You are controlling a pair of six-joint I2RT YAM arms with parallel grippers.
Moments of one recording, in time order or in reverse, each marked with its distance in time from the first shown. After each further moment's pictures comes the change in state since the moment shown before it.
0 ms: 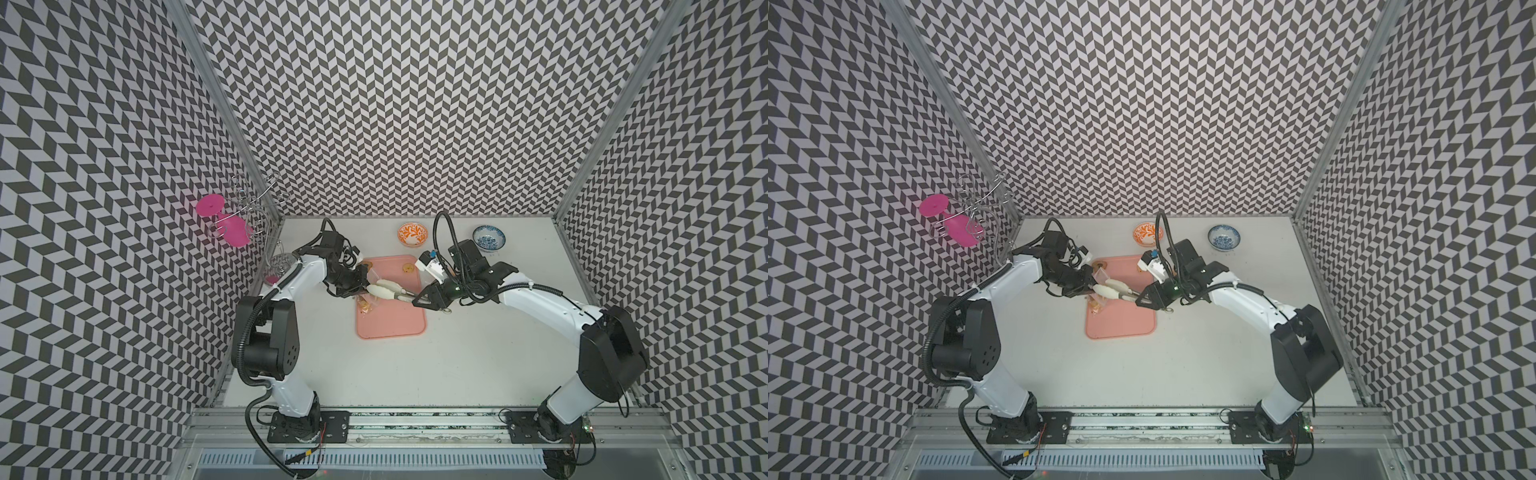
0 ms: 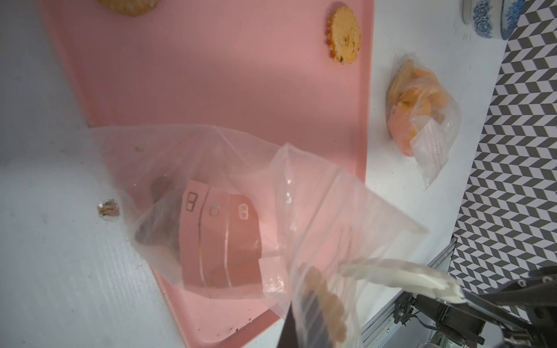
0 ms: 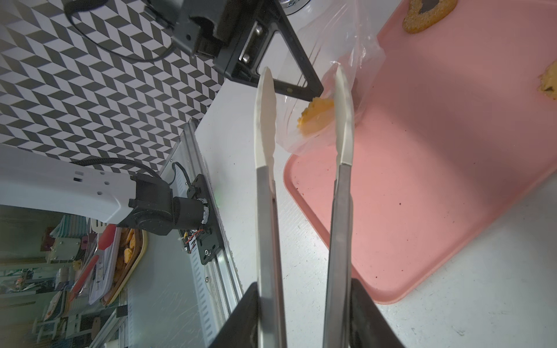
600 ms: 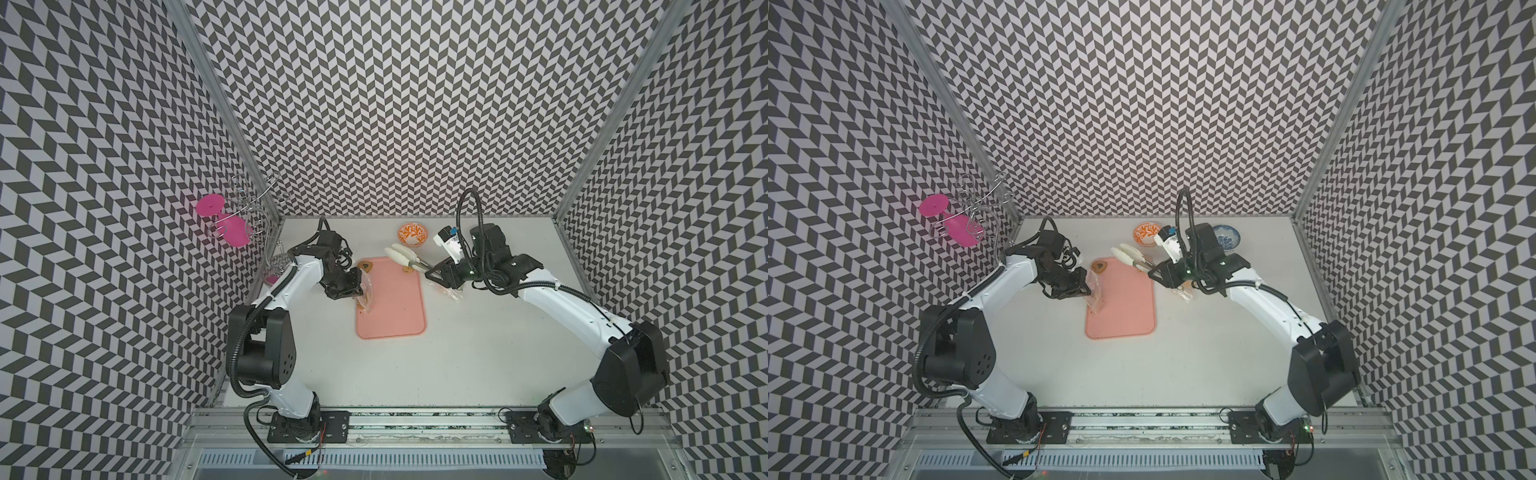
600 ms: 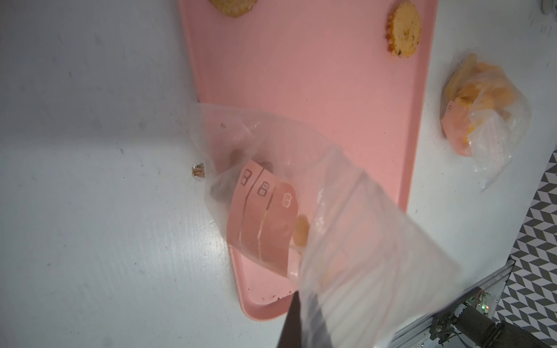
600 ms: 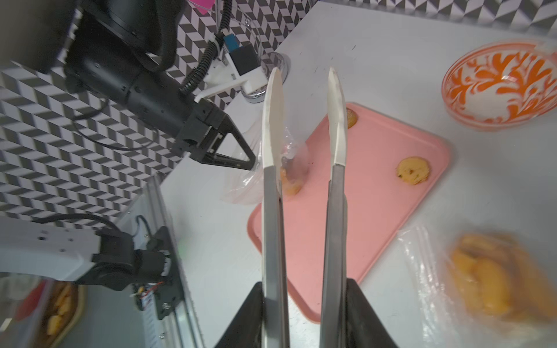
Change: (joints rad) left arm 0.009 -0.071 0.014 -0.108 -0.185 0.012; right arm -0.084 -0.093 0.054 0.052 0.174 -0.057
